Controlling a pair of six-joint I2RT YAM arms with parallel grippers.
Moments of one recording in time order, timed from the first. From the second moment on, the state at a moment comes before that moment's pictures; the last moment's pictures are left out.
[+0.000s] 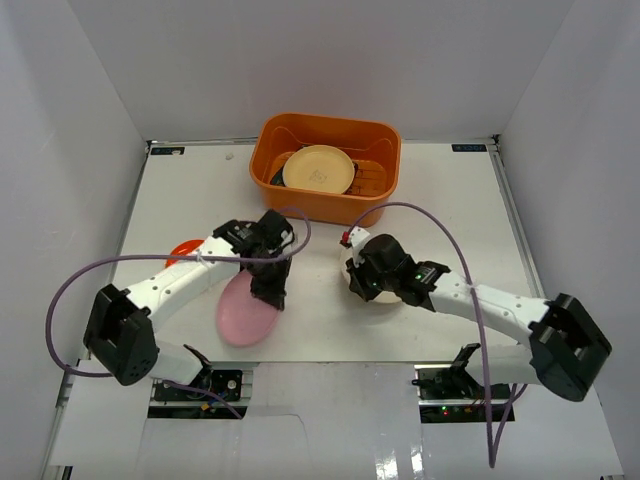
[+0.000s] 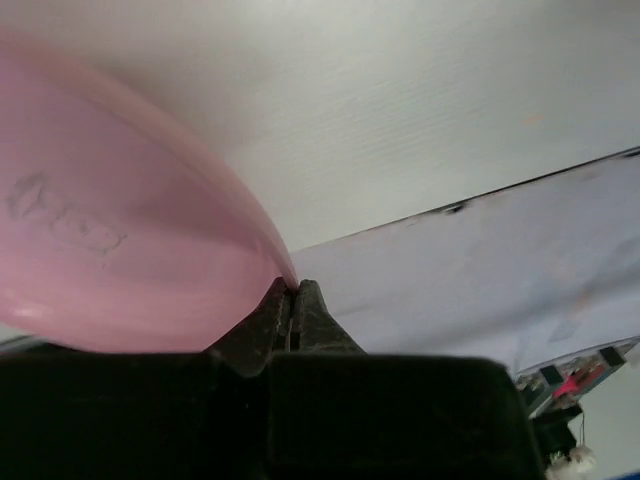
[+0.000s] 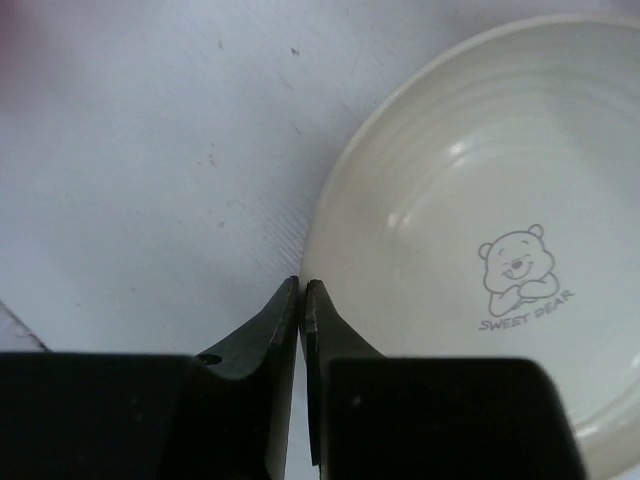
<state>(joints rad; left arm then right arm) -0.68 1.40 0.96 -1.02 0.21 -0.49 0.86 1.33 0.70 -0.19 -0.07 0.12</state>
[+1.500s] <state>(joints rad) -0.63 2.35 2.42 -0.60 -0.12 -0.09 0.88 0.91 0.76 -0.42 0.12 0.25</state>
